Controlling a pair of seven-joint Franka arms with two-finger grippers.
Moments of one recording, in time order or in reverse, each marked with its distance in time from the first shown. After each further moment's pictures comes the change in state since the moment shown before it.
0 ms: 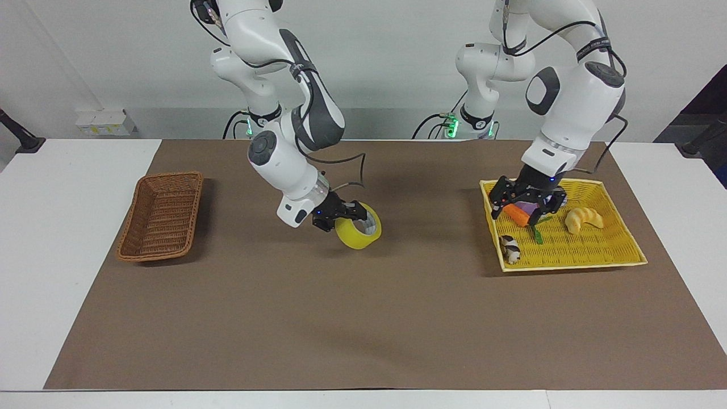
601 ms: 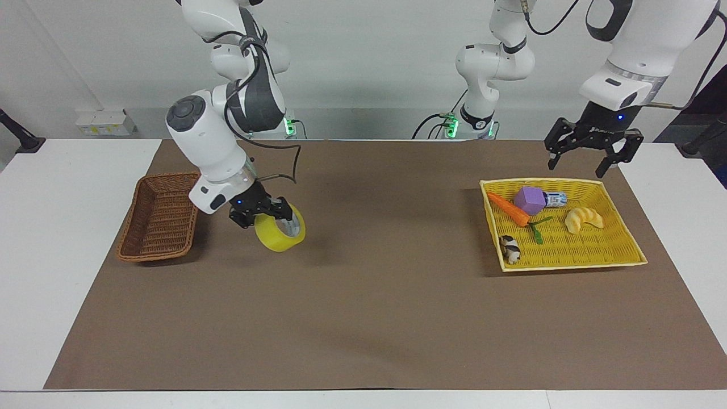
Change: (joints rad) left arm 0.065 -0.016 0.000 0.375 0.106 -0.495 0.132; right arm -0.204 -0.106 -0.005 0.085 -0.374 -0.196 0.000
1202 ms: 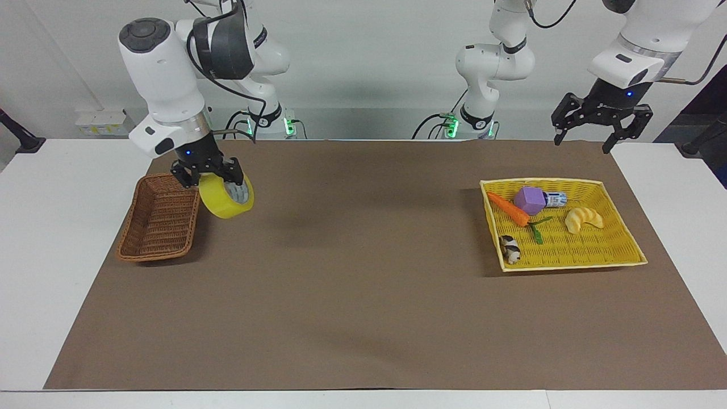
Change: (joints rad) left arm 0.015 0.002 0.006 0.076 0.011 -0.157 0.029; right arm -0.059 -0.139 -0.008 0.105 -0.160 -0.285 0.006
